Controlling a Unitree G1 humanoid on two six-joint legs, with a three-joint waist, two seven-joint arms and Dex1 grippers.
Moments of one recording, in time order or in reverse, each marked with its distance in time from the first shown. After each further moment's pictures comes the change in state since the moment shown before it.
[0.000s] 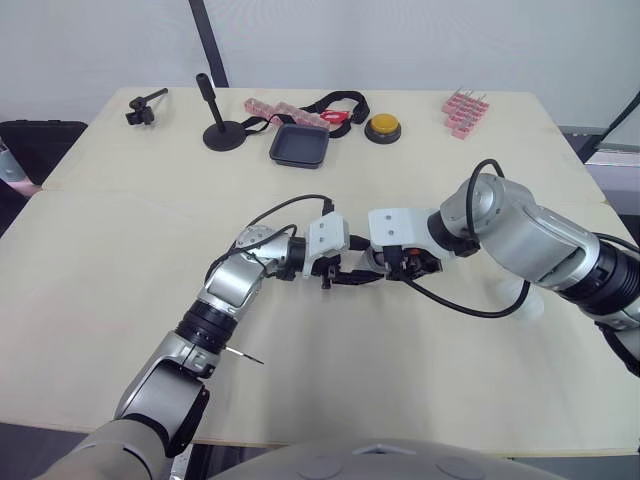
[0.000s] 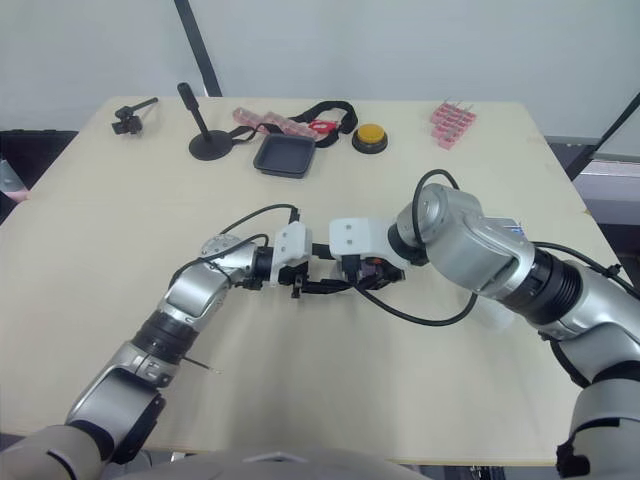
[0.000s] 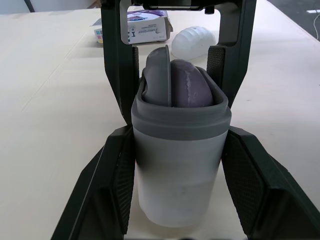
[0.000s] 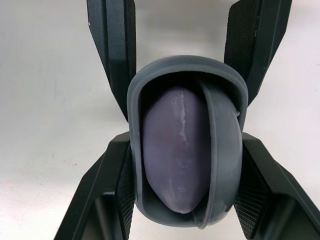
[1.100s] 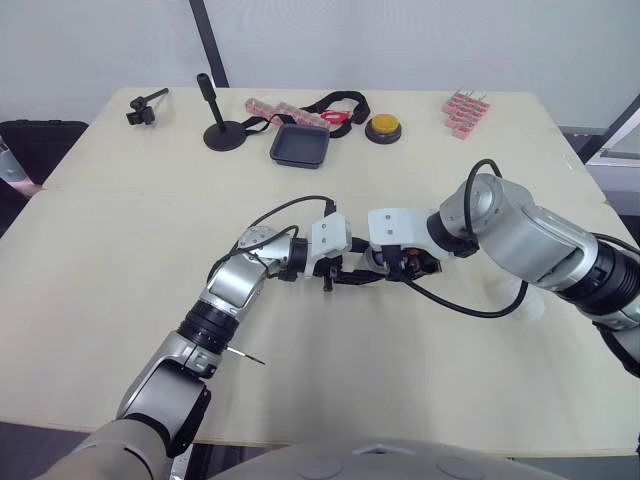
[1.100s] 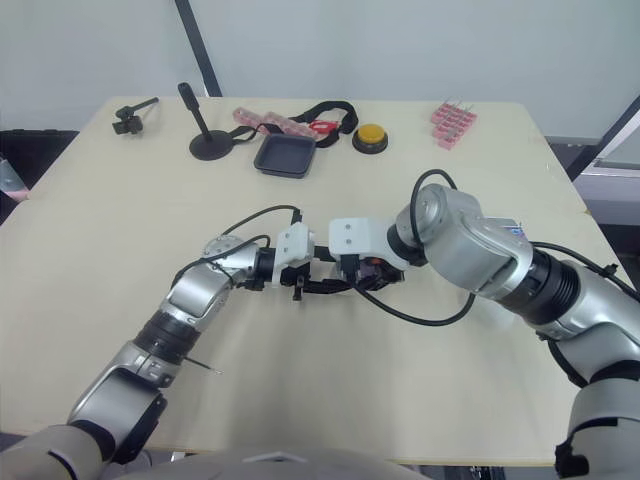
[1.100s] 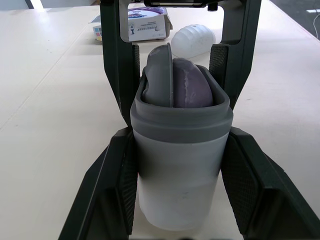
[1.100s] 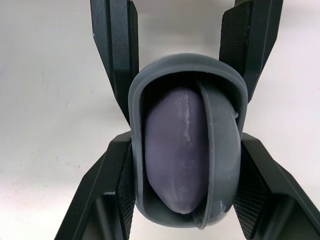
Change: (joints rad) left arm 0.001 -0.010 -0.004 -0.004 0.007 0.012 0.008; right arm 0.000 0.018 -0.005 0.000 0.001 0.027 0.001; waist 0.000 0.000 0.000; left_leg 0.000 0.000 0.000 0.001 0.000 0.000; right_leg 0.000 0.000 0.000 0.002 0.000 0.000
